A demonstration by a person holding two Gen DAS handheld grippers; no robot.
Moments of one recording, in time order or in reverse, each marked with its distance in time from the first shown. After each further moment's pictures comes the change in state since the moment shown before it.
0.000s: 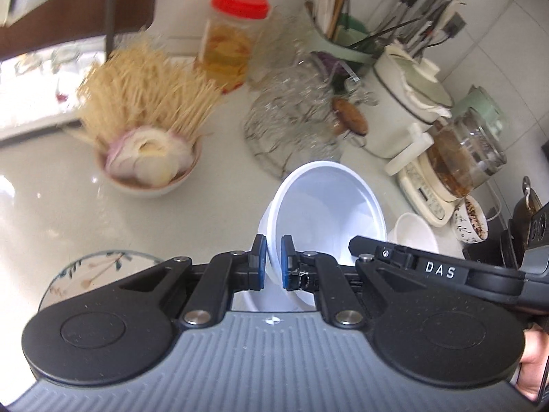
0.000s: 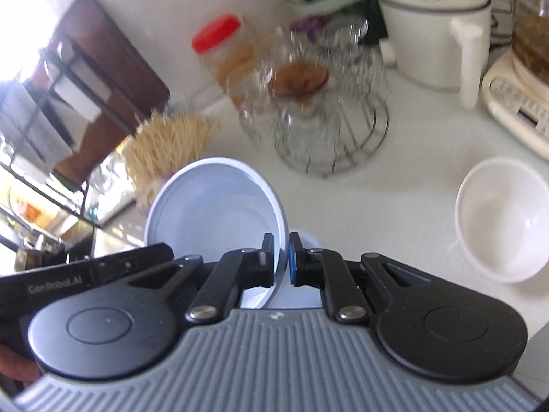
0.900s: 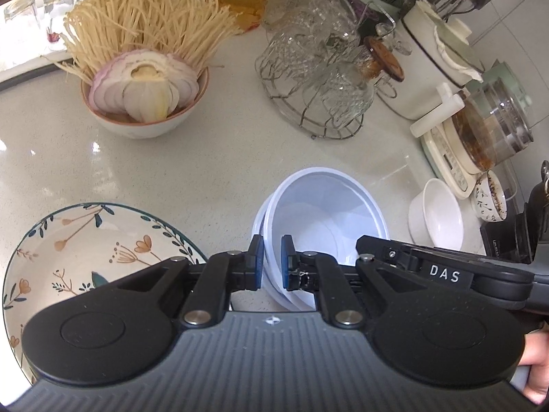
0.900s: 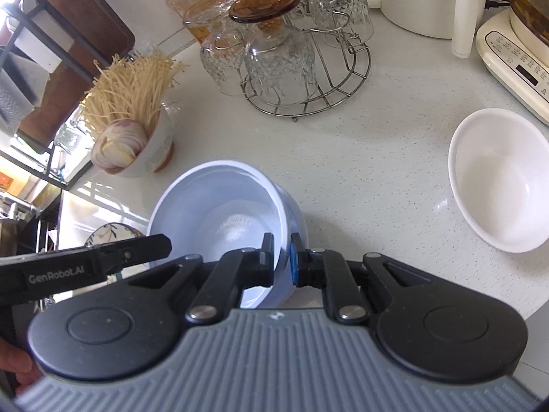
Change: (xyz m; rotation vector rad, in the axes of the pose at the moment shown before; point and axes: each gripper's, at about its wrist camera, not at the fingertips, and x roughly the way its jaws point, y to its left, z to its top) left arm 0.052 0.011 -0.018 -0.040 0.142 0.024; right arm 0.030 -0.017 -0.017 -0.010 0.137 -0.082
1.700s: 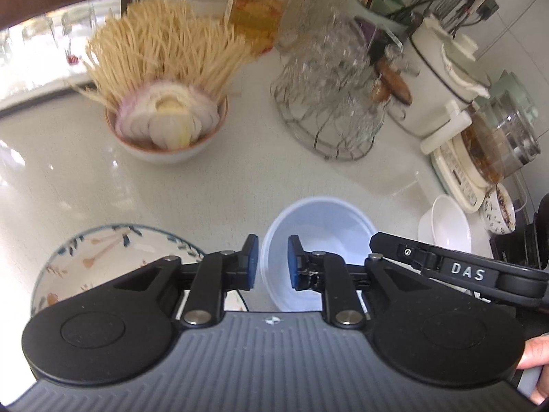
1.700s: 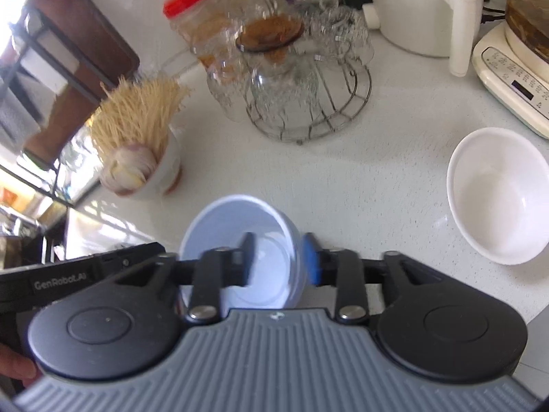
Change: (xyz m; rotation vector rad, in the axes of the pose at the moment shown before) left arm -0.024 -0.001 0.008 0.008 -0.073 0.050; right arm -0.015 0.004 0.009 0.030 -0.076 0.021
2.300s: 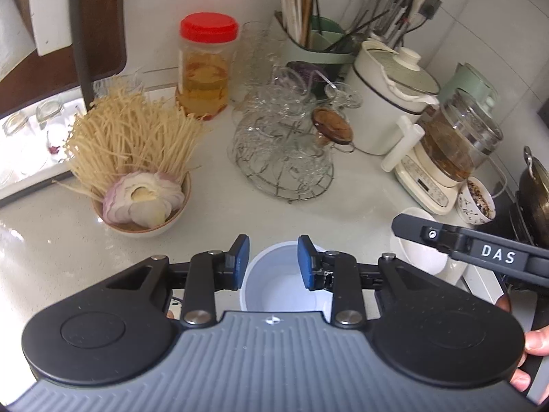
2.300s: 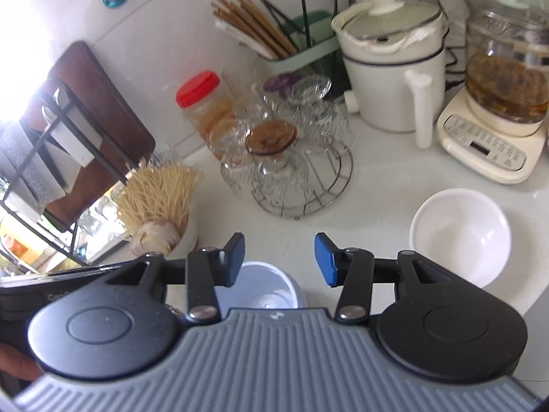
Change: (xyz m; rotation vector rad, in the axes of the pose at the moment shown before) left arm -0.042 -0.034 0.021 0.192 -0.112 -0.044; right arm -0.071 0.008 -0.001 0.025 -0.264 -0.024
